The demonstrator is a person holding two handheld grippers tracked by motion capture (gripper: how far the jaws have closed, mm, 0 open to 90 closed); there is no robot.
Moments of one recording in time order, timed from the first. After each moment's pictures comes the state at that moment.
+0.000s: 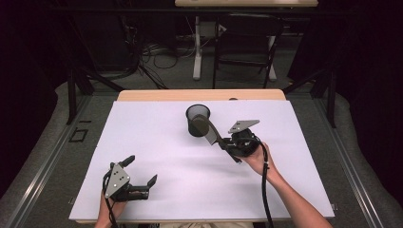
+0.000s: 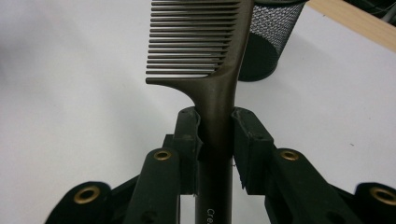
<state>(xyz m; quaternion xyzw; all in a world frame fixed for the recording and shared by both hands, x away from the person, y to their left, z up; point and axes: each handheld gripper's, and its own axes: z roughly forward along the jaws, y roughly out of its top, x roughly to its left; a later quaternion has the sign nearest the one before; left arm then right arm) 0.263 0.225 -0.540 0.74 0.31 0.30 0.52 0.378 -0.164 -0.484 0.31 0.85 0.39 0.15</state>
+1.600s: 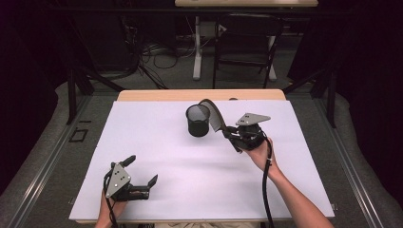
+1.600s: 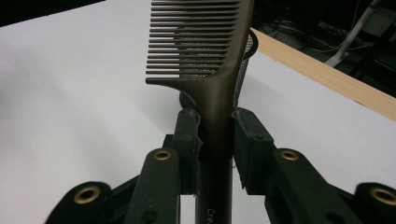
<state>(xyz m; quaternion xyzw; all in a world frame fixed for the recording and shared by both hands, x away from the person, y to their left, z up) 0.264 0.224 -0.541 0.74 0.31 0.30 0.51 0.384 -0.177 -0.468 0.33 0.81 0.44 0.21</state>
